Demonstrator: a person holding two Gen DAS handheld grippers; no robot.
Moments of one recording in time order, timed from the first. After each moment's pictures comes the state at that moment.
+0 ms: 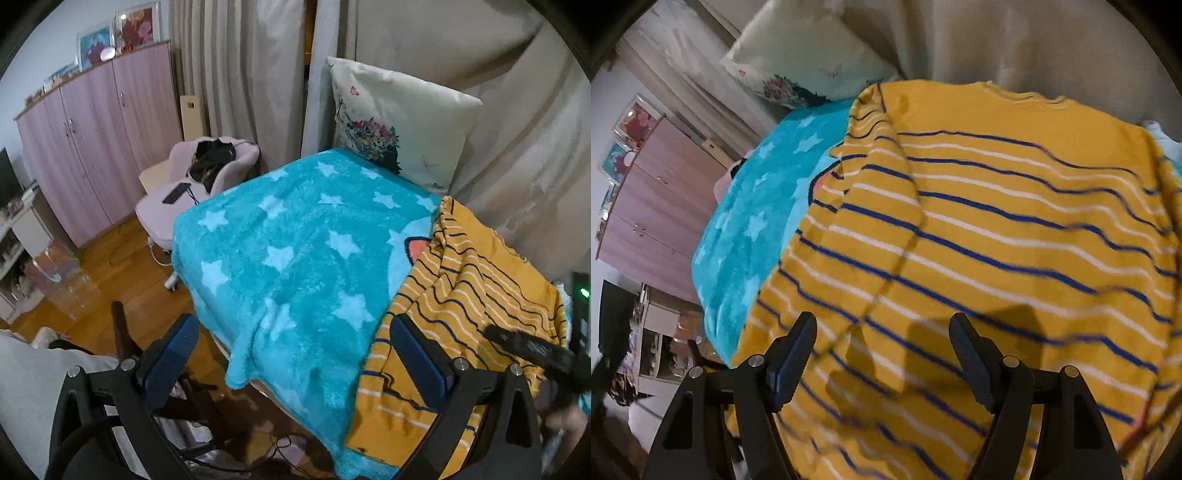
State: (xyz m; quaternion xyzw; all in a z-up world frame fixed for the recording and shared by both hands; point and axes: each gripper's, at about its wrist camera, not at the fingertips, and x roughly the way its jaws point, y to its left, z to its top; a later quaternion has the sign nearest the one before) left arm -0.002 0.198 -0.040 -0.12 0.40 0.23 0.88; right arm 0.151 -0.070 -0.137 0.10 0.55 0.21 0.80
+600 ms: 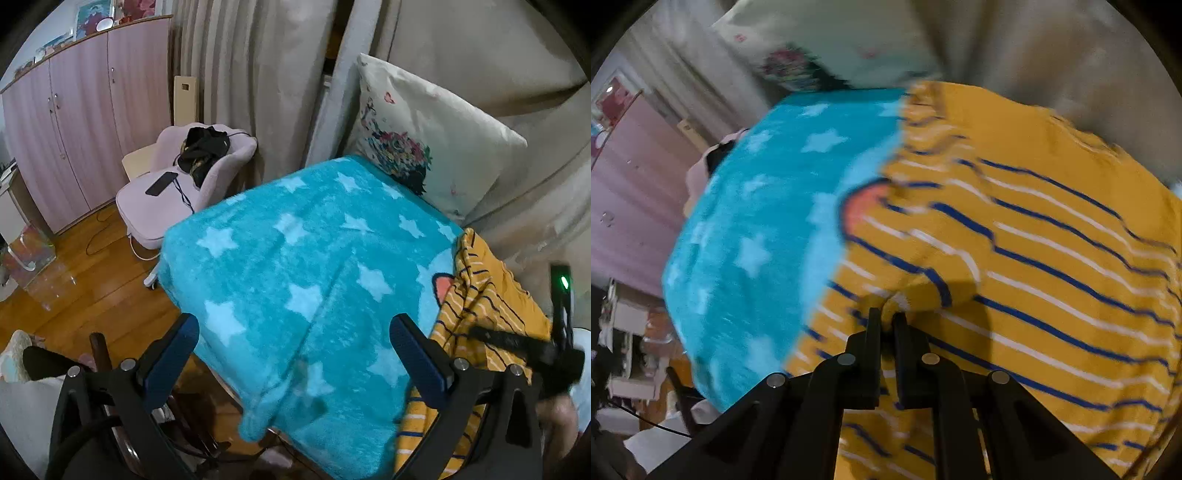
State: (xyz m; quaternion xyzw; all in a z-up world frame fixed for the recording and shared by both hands) left arm 0.038 0.301 -0.051 -0.17 0.39 0.20 0.88; right arm 0.206 0.041 -0.132 0.04 0.57 0.17 0.80
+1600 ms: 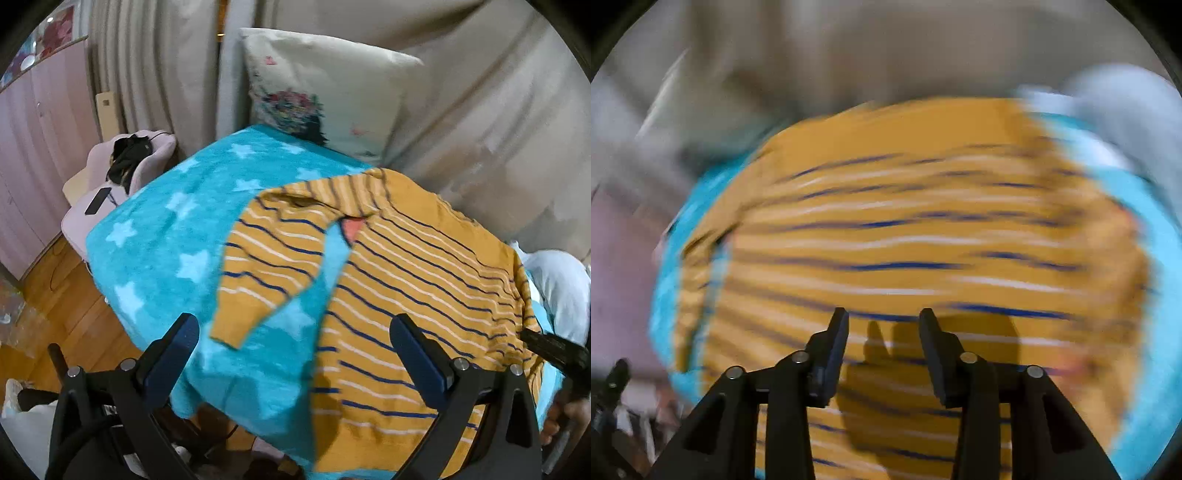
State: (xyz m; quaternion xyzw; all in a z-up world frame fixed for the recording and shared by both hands) left arm 0.052 0.180 -0.059 -0.11 0.43 0.07 0.89; right arm 0.104 -0.194 -0.112 0.15 0.53 -0.01 0.83
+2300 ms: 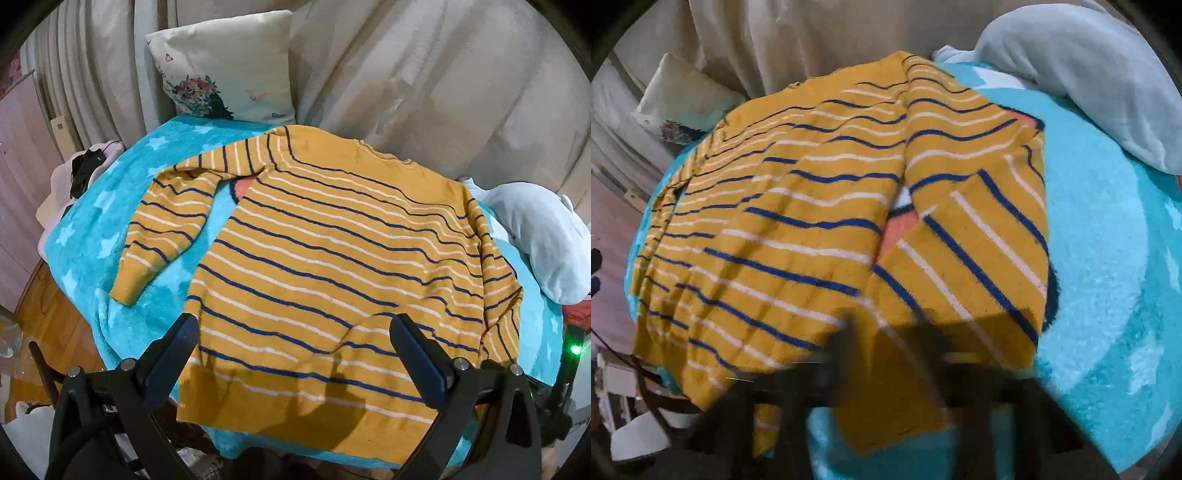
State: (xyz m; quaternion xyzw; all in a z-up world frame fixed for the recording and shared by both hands) left arm 0.040 0.045 -0.060 -0.05 0.47 0.01 0.88; right arm -0.001 -0.253 -0.166 0.13 0.55 0.02 0.83
